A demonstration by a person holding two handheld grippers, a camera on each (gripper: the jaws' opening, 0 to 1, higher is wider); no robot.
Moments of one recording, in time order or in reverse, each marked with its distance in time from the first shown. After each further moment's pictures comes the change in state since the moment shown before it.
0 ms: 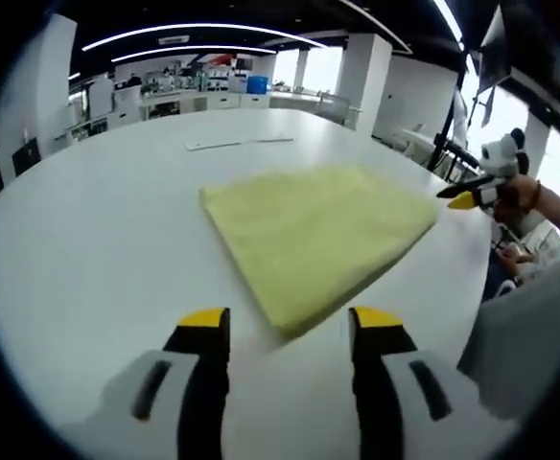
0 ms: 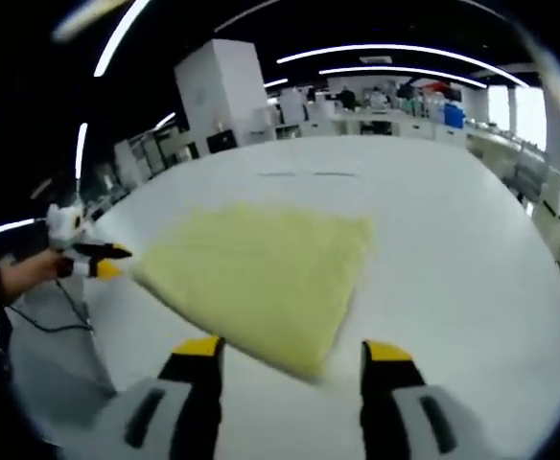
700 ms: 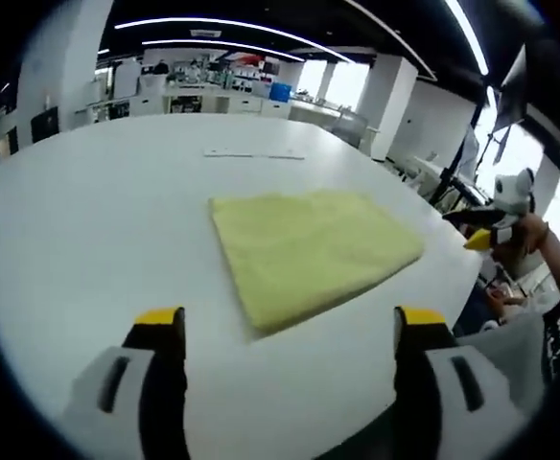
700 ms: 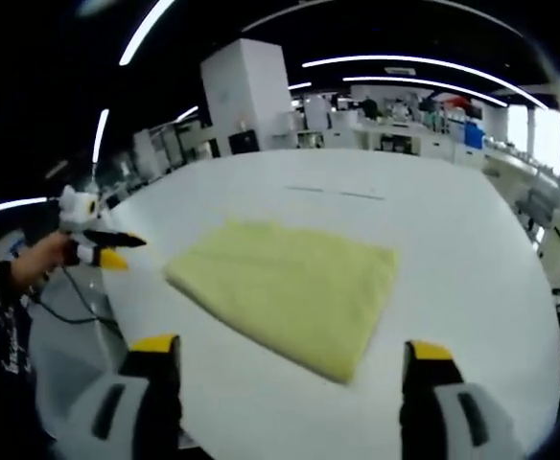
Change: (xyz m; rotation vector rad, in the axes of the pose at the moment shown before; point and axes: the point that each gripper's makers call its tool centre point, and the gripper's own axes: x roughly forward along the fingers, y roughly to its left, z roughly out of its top) left arm -0.036 -0.011 0.012 -0.162 -0.032 0.031; right arm -0.029 0.036 0.017 -0.087 0.008 0.050
